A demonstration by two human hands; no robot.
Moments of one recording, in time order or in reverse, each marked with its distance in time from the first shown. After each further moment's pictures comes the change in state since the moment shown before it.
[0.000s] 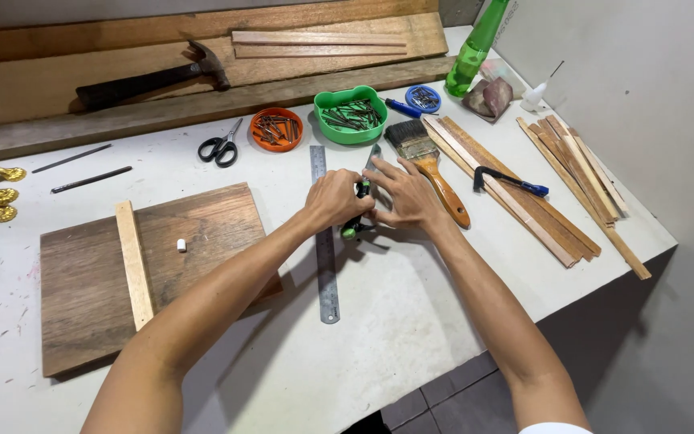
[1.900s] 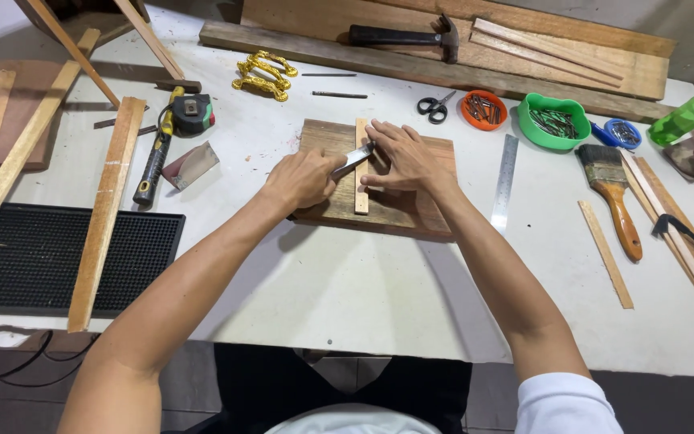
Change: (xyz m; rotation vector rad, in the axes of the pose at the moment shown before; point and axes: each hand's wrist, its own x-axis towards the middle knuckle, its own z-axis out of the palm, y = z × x) left_hand -0.324 -0.142 -0.209 0.514 0.061 -0.313; right_hand 0.162 -0.312 0.051 0.200 -0.156 -0.383
